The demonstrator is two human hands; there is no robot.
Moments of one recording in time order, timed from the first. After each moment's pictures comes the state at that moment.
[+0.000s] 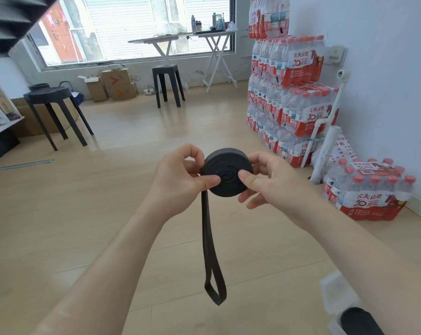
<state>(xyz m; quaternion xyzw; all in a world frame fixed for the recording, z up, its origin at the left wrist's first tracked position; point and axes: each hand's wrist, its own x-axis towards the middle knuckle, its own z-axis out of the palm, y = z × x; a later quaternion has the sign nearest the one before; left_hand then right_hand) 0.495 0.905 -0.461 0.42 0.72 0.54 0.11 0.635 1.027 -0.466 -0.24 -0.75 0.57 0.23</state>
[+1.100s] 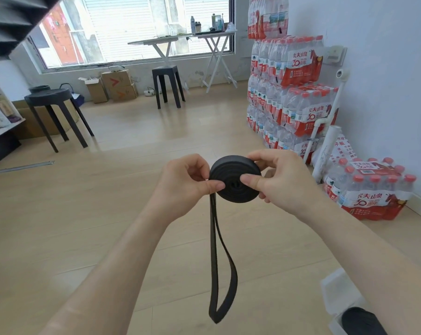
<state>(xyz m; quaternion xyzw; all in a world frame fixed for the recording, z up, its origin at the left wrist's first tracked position) 0.492 0.910 -0.473 0.44 0.71 0.53 0.13 0.640 1.038 -0.462 -0.20 -0.84 0.39 0.31</state>
